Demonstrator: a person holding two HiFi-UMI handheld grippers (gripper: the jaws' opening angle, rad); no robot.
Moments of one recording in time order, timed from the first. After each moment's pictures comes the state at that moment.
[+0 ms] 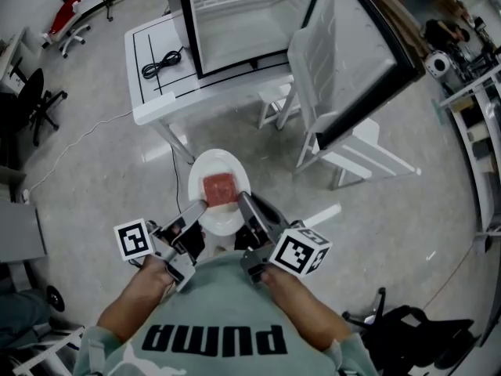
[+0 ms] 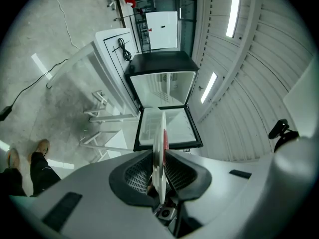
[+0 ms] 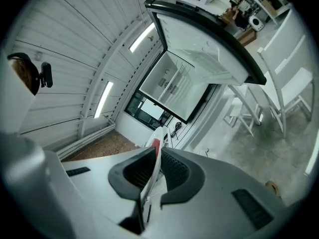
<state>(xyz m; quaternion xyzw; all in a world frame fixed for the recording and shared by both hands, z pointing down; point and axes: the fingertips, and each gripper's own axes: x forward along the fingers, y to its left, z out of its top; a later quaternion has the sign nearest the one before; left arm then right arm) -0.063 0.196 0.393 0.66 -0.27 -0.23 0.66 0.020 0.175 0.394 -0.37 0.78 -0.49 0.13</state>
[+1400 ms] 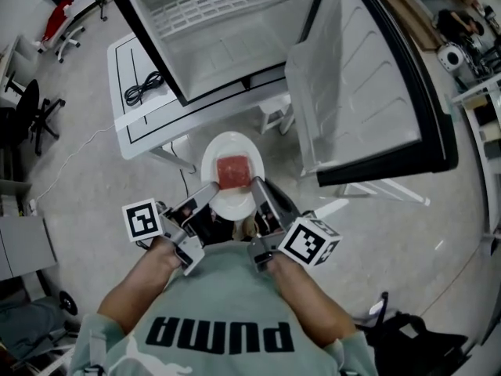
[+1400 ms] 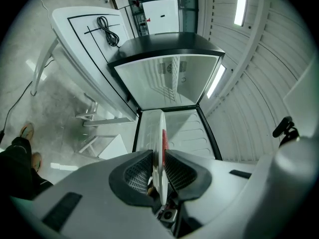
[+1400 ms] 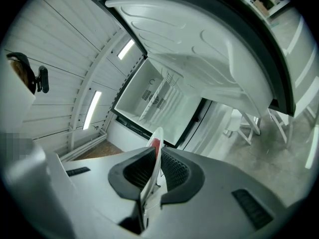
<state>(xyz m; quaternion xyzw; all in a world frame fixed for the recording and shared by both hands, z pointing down) -0.007 0.010 0.405 0.67 -0.26 -0.19 0.66 0.079 -0.002 0.409 -0.41 0.75 -0.50 0.16</state>
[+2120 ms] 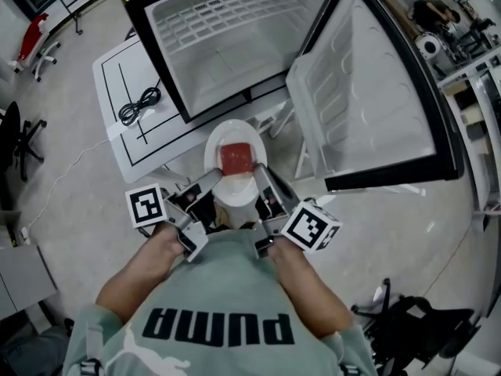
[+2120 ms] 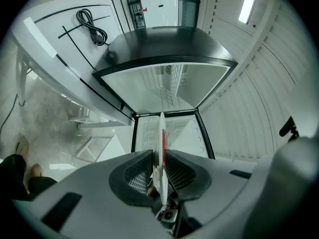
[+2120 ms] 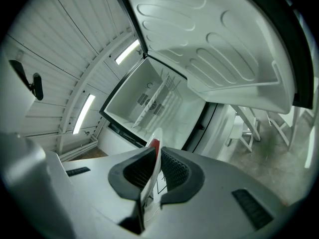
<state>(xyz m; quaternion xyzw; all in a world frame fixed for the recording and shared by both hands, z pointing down) -0.051 -0.066 0.402 0.70 -0.21 -0.17 0.67 0.038 -0.068 0.404 -0.48 0.73 -0.46 0.17</state>
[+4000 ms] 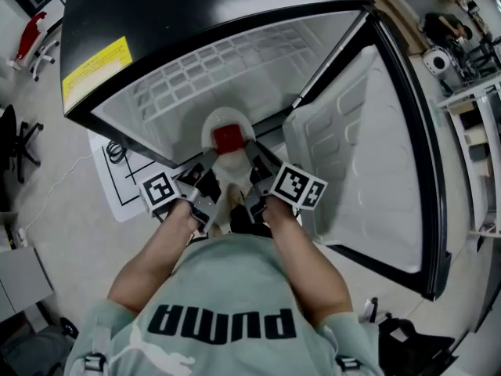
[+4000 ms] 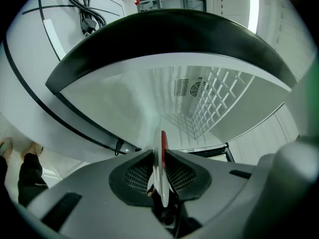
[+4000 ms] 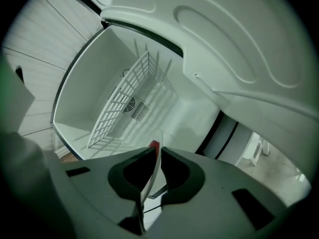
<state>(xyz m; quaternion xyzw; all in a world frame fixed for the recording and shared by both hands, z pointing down) -0.023 -0.273 0.469 0.65 -0.30 -0.25 0.65 0.065 -0.292 0.462 -0.45 0.74 -0.49 0.12</state>
